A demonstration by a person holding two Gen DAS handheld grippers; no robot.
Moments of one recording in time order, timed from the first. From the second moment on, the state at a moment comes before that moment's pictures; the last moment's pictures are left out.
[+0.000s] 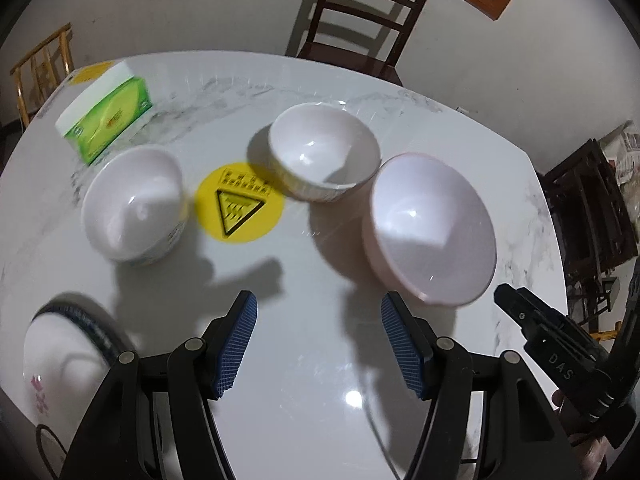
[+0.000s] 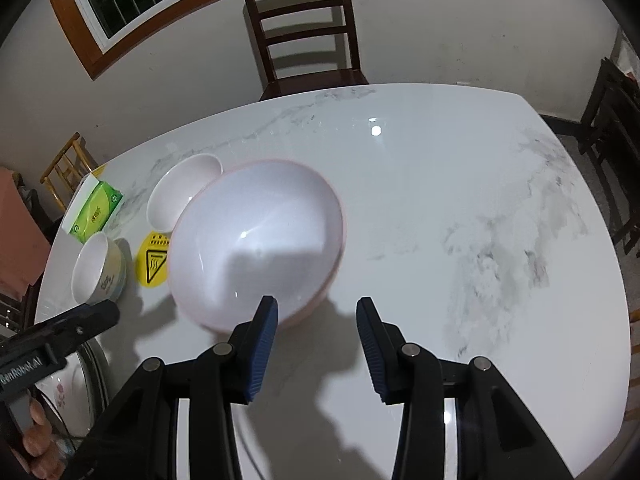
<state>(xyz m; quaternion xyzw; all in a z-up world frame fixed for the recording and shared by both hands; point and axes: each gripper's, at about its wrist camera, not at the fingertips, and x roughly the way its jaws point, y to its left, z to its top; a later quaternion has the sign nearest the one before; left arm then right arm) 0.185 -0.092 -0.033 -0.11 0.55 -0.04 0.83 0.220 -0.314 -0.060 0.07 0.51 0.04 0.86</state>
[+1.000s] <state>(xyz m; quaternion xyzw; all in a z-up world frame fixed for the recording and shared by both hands) 0.256 -0.131 -0.094 -0.12 0.59 -0.03 0.80 0.276 -0.319 -0.107 0.09 0.54 0.03 0.84</state>
